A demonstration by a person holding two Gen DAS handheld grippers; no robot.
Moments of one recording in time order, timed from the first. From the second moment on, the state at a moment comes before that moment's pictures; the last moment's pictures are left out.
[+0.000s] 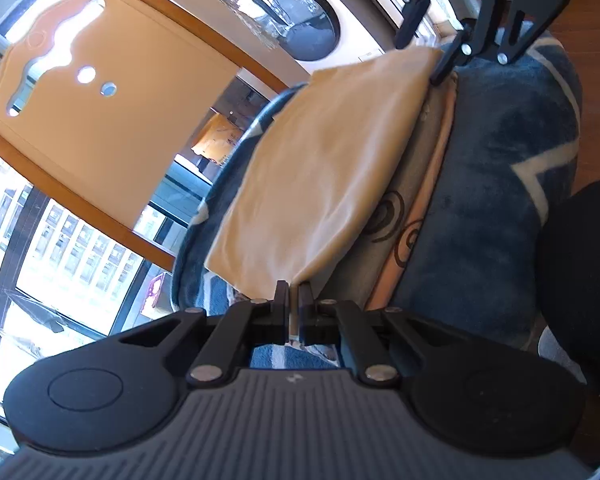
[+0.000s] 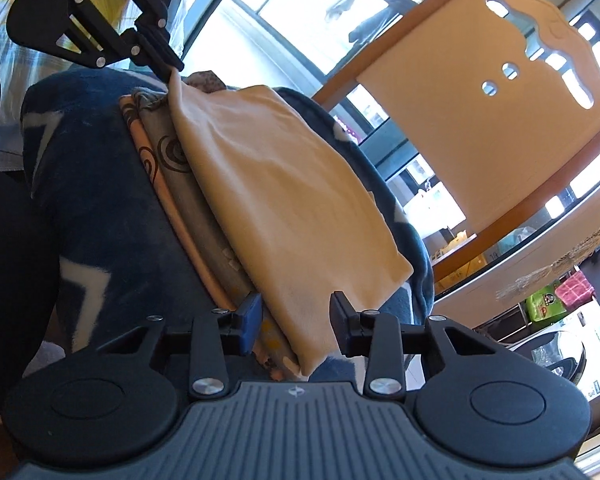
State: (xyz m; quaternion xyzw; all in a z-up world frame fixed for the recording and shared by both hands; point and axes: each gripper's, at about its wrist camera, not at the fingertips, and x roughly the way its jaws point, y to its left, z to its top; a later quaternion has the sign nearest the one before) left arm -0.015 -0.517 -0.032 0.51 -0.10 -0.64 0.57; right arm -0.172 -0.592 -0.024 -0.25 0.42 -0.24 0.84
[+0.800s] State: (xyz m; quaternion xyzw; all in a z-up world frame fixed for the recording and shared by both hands) left arm -0.016 -0.507 -0.053 0.50 -0.07 -0.64 0.58; right arm -0.183 -0.588 -0.039 -0.26 0.43 -0.24 0.83
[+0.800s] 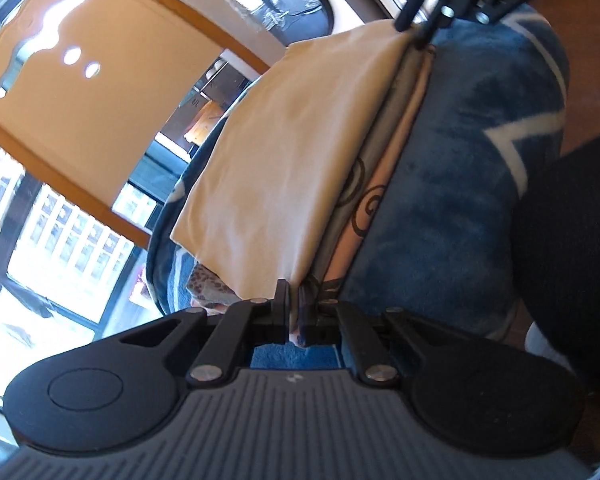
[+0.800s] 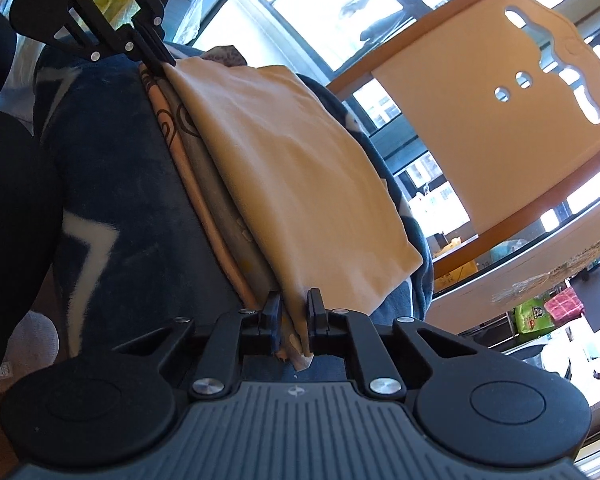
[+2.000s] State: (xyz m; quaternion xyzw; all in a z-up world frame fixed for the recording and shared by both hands) left arm 0.001 -0.469 0.001 0.32 0.17 -0.61 0.71; right arm -0.261 -0.617 0.023 0.19 0.29 -0.42 0.84
